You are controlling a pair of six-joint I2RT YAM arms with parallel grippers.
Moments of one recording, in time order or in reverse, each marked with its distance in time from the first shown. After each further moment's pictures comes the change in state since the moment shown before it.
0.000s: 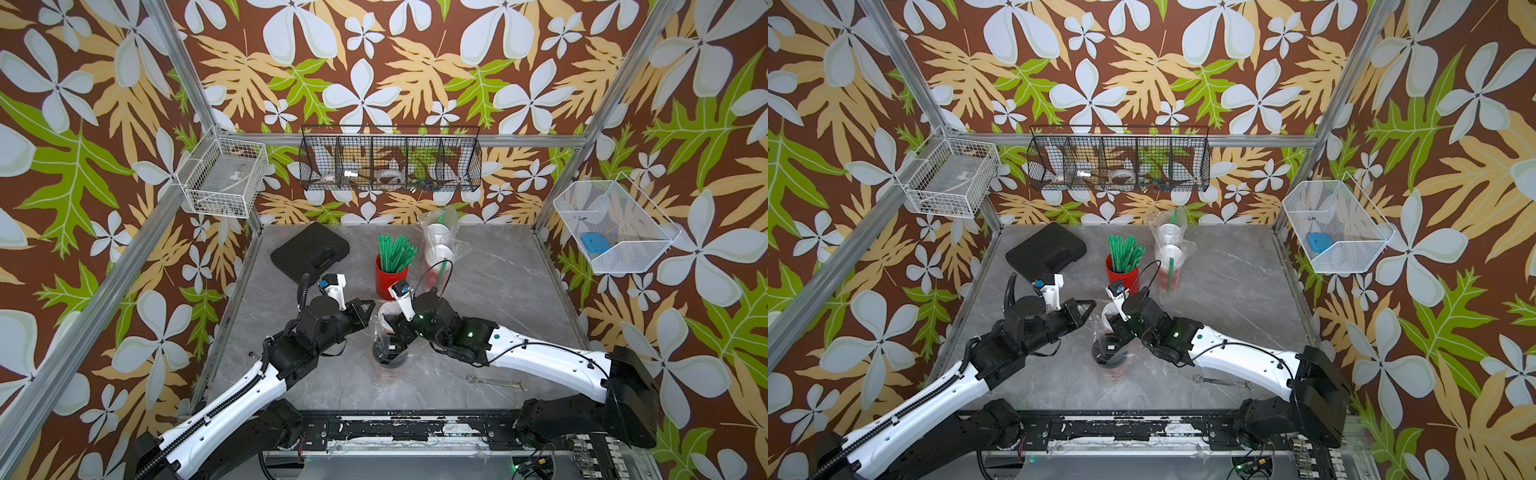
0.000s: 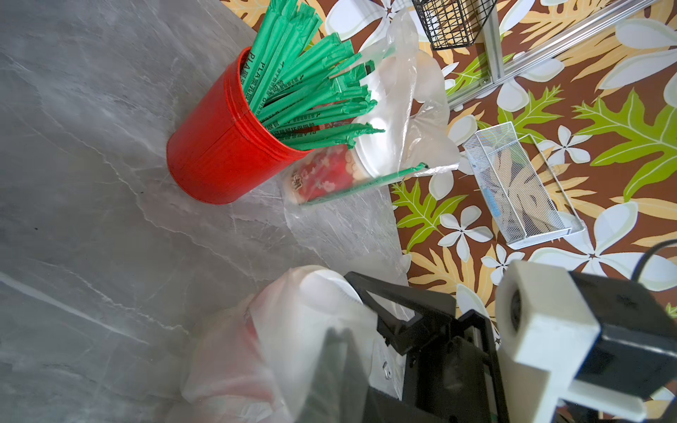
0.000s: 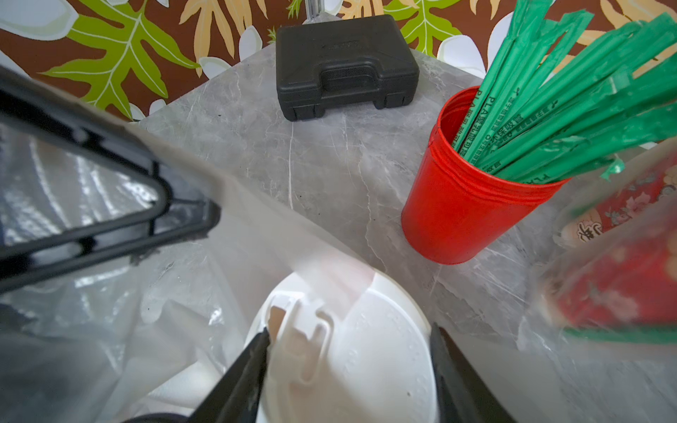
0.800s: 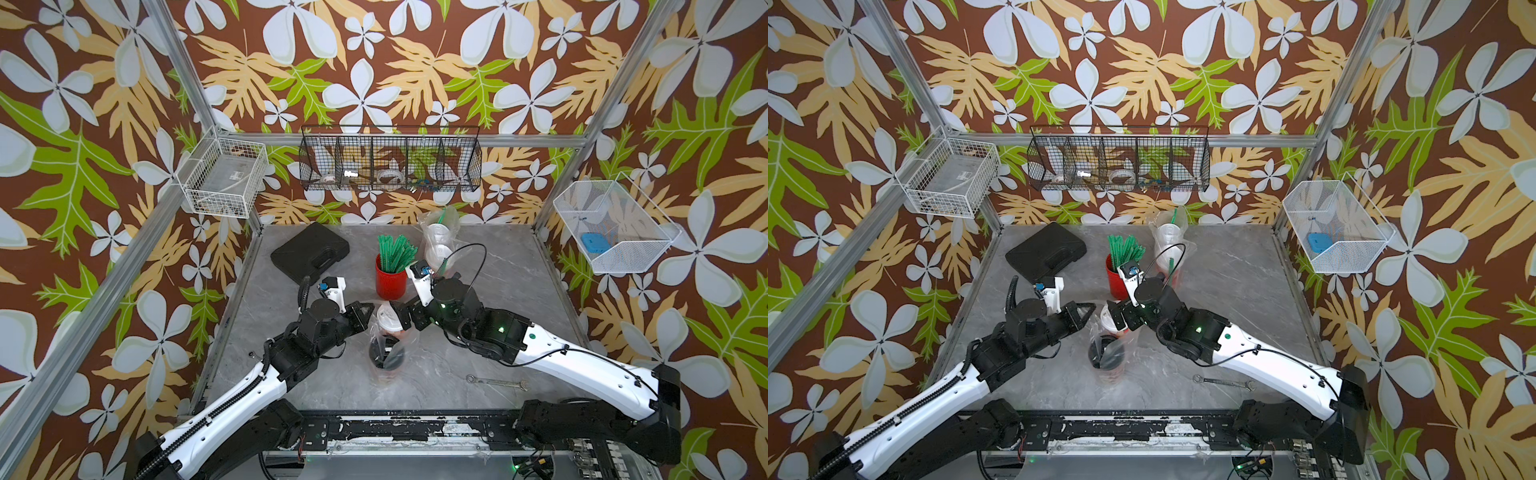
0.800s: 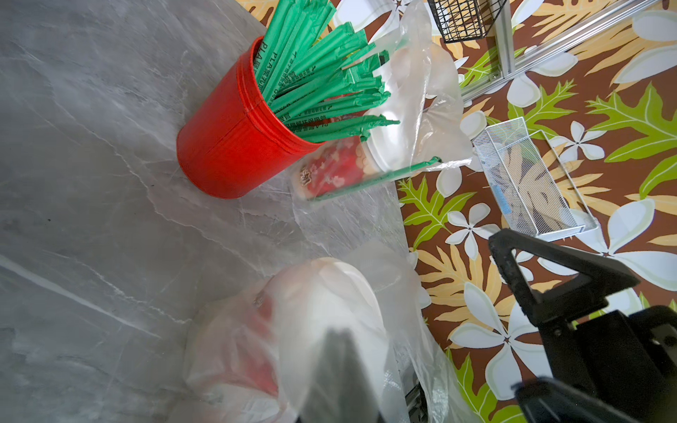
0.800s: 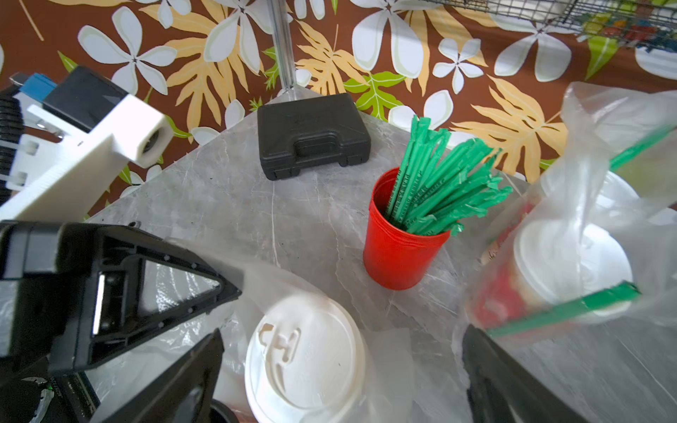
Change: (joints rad) left arm 0.000 -0.011 -0.037 0.009 0.000 0.003; right arm 0.000 -0.145 0.168 -0.233 0.108 0.030
